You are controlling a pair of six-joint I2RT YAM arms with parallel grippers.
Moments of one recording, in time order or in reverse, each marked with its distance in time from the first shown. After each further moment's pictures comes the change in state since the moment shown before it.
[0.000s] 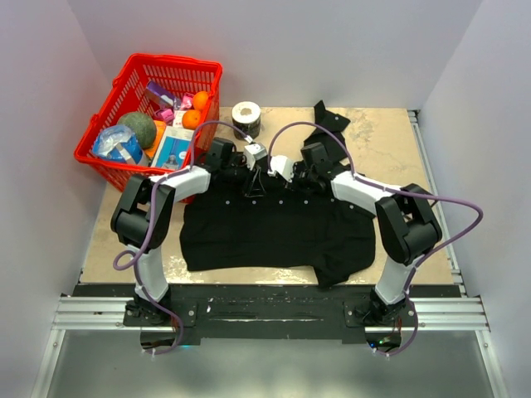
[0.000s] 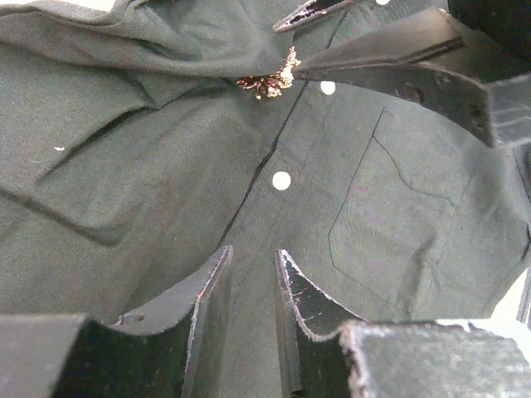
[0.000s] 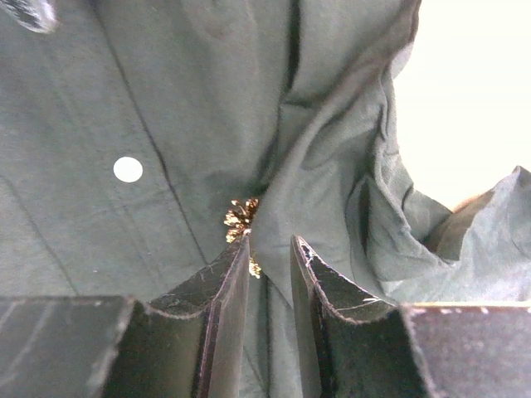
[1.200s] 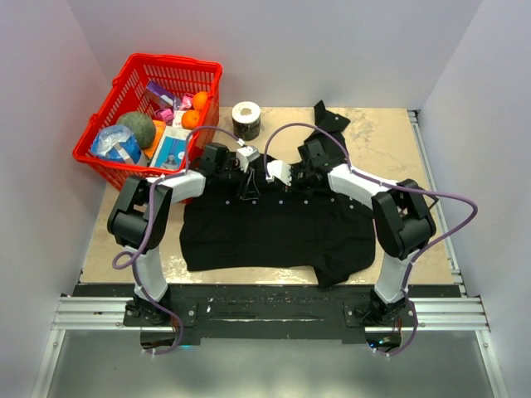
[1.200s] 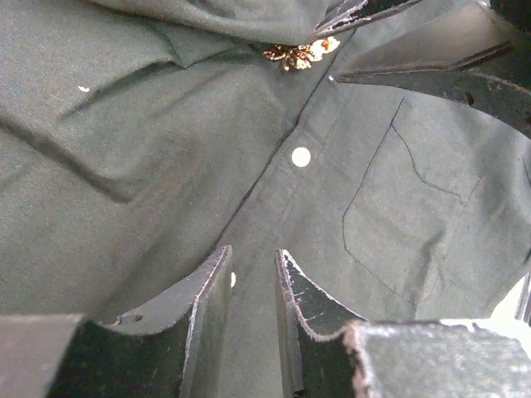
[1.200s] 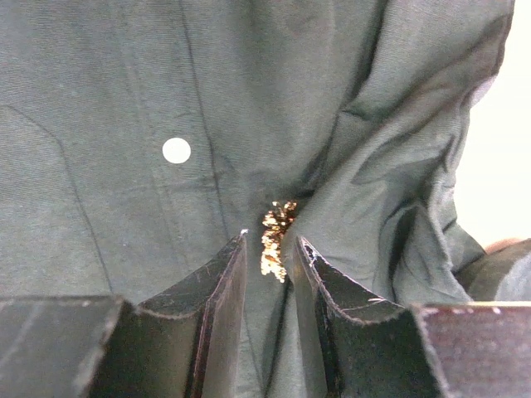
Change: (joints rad) left arm 0.037 -0.017 -0.079 0.057 -0.008 -0.061; right arm -0.004 0.060 0.109 -0.208 -0.087 -0.143
